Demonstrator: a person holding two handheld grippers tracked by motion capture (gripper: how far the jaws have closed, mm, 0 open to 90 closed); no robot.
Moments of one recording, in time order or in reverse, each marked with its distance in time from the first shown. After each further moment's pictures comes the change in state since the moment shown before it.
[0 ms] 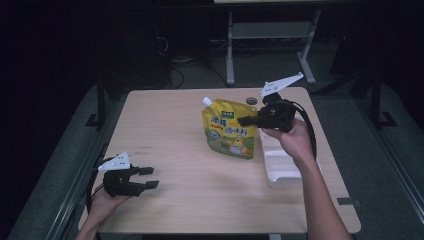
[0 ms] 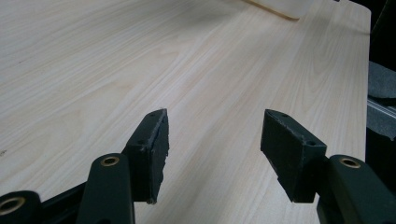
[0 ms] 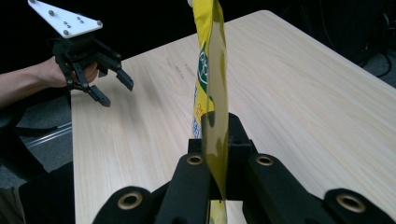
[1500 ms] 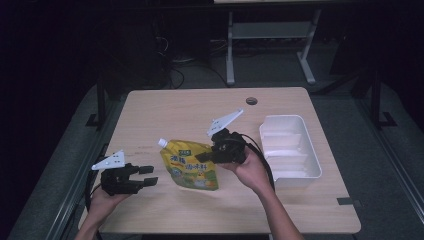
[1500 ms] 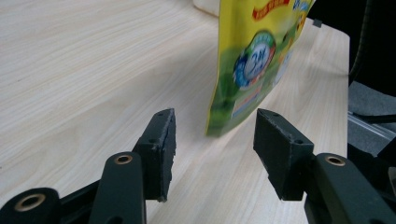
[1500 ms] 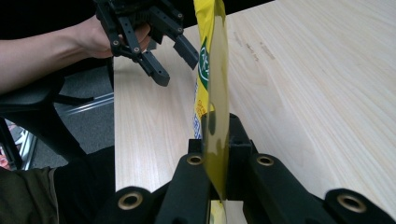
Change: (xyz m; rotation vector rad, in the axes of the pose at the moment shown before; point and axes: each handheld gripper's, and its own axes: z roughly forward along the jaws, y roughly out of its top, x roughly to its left) left arm 0.000 0.002 -0.007 -0.076 -0.028 -0.021; right arm 0.078 -0.010 0.104 0.103 0.151 -0.067
